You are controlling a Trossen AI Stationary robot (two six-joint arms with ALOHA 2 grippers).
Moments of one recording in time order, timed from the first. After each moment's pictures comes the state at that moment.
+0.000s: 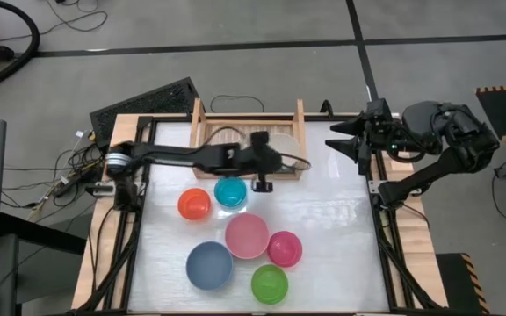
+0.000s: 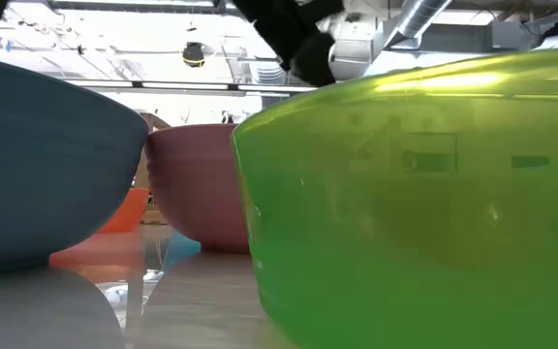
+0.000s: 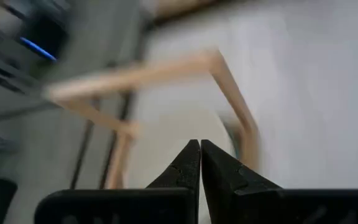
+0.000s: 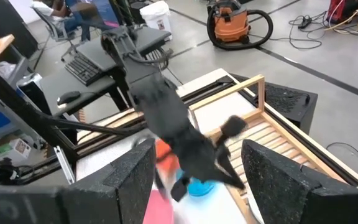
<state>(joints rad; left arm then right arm) 0.07 1.84 1.52 -0.26 -0.41 0.33 0.21 1.17 1.85 -1.04 0.45 0.46</state>
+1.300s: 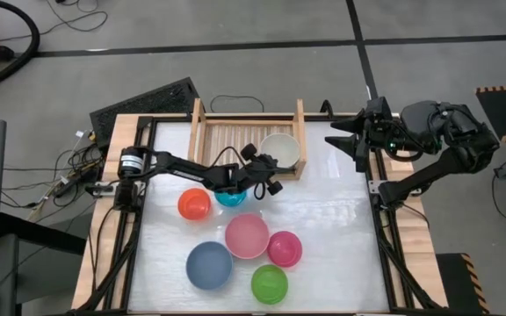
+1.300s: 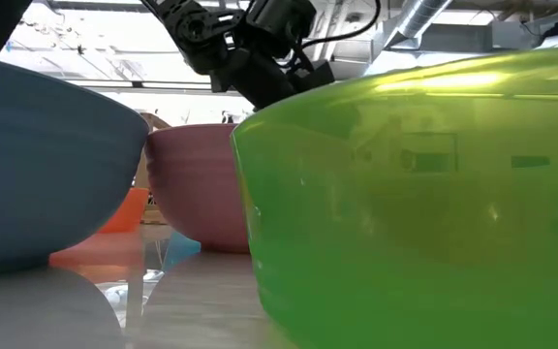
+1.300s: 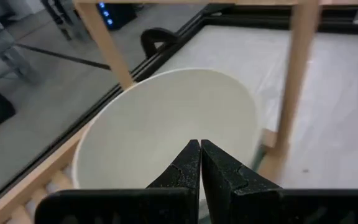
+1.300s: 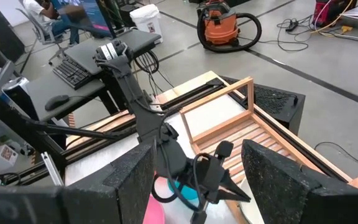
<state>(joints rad) 0.06 1.98 1.23 0.30 -0.65 -0.05 0.20 1.17 1.85 -1.04 0.48 0.46</state>
